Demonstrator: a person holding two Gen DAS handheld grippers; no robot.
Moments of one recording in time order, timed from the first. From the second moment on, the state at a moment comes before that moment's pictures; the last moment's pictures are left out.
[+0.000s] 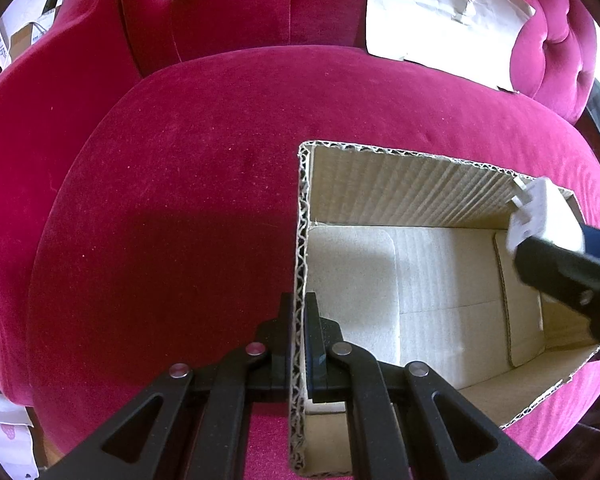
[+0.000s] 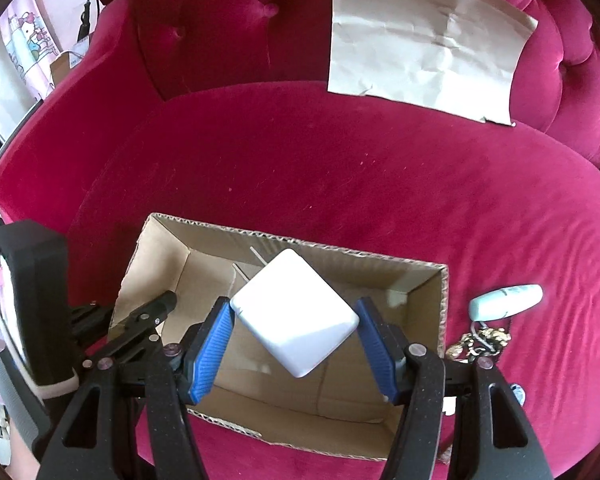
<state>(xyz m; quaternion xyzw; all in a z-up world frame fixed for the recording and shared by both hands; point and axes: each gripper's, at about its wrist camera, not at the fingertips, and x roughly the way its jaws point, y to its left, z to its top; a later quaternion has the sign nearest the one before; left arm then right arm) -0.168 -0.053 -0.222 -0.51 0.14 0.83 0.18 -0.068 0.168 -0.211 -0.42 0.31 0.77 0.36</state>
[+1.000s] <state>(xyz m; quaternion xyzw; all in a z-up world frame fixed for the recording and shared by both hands) -0.167 -0.054 -0.223 -0.51 0.14 0.83 0.18 -0.074 0.169 -0.210 -0.41 0.30 0.78 0.37</state>
